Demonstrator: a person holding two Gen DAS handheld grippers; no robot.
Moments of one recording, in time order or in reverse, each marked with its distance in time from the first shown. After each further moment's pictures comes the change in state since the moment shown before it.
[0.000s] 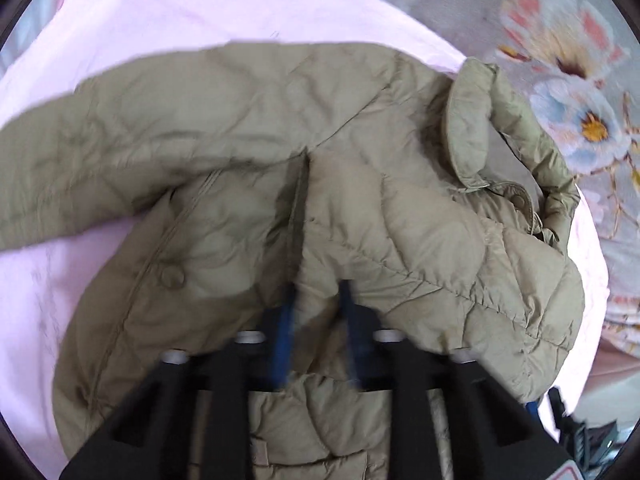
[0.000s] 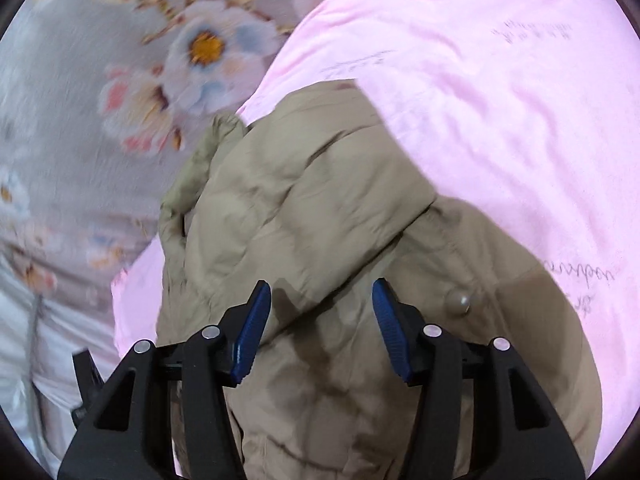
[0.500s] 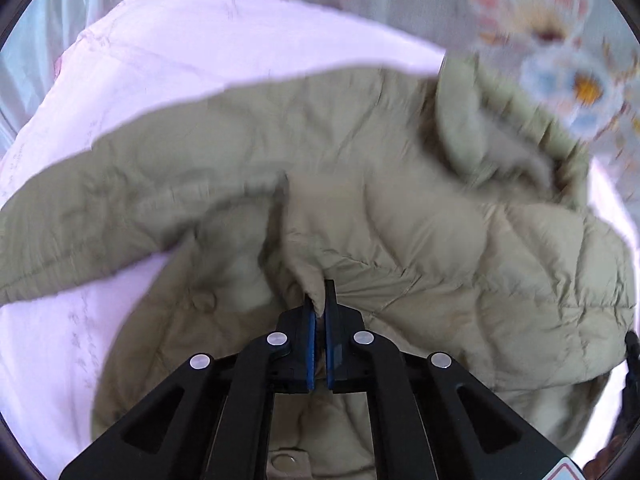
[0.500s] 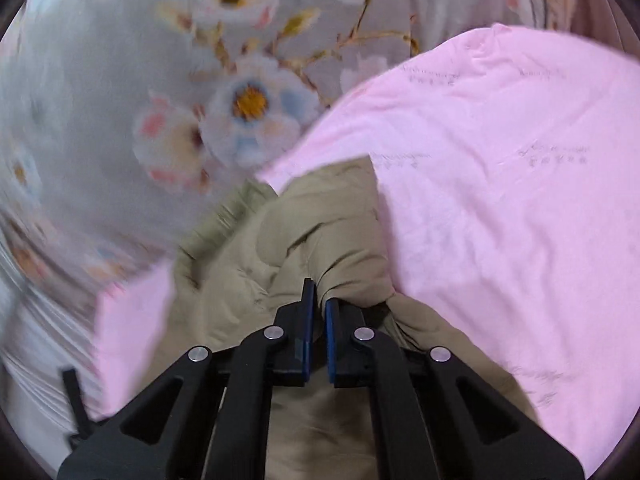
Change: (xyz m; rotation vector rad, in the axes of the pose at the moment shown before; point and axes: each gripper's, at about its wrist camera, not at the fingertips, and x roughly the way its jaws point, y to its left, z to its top) left arm 0.005 -0.009 -0.021 0.153 -0.103 0.145; right arm 0.000 0.040 0.016 -0.309 -0.123 -0.165
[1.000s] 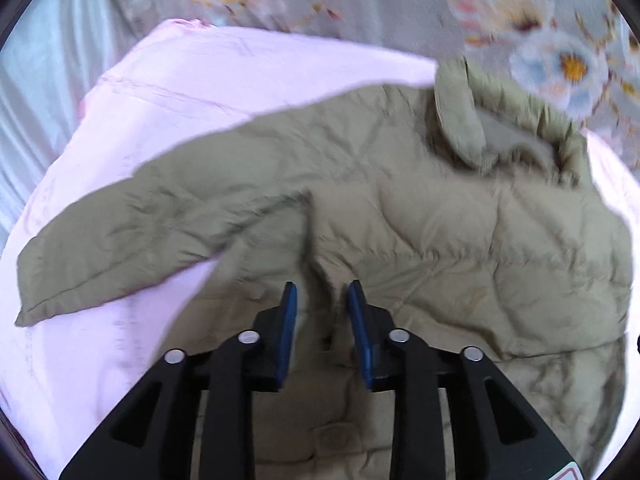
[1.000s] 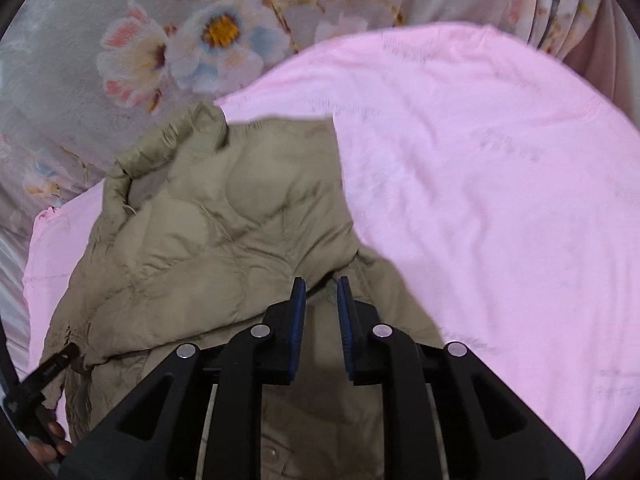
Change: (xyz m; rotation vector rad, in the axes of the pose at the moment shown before) left arm -0.043 0.007 -0.012 0.064 -0.142 0.074; right arm -0.048 0.008 -0.014 -0.160 0.017 -0.144
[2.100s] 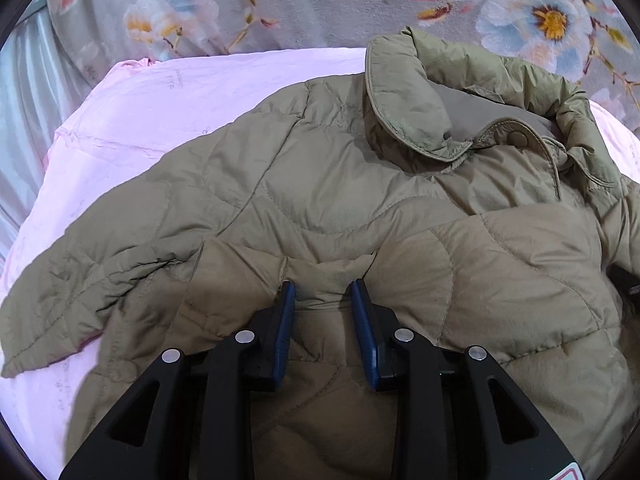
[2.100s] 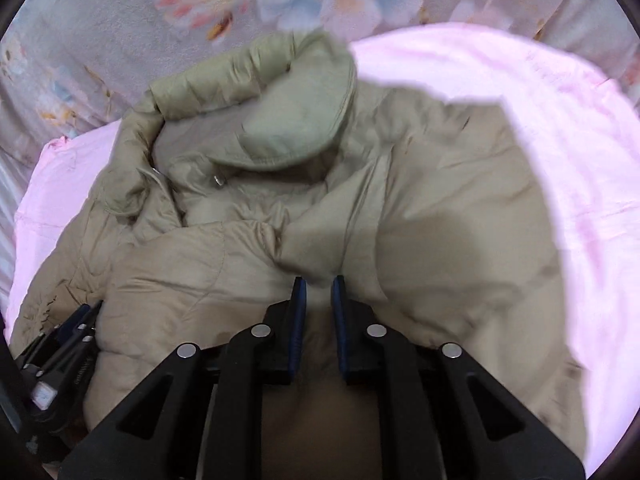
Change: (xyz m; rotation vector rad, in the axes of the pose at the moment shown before) left arm 0.068 -0.076 0.007 0.149 -0.053 0.032; right arm 0.089 0.098 0.010 -0.205 0.069 0.101
